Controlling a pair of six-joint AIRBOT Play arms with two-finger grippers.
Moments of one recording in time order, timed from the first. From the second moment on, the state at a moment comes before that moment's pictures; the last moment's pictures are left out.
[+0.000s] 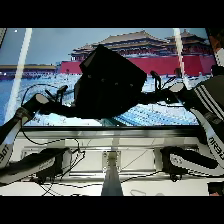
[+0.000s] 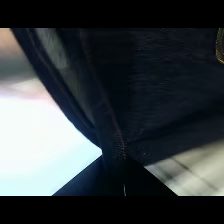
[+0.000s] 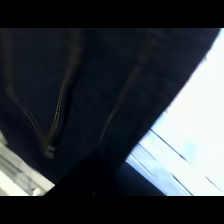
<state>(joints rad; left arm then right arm) 0.00 -1.23 0.59 0.96 -0.95 -1.04 0.10 -1.29 0.78 -0.69 0.97 1.09</state>
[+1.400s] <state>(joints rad) -0.03 -0.91 0.95 1.03 -0.67 -1.05 0.43 -0.99 0.97 -0.90 0.57 1.66</state>
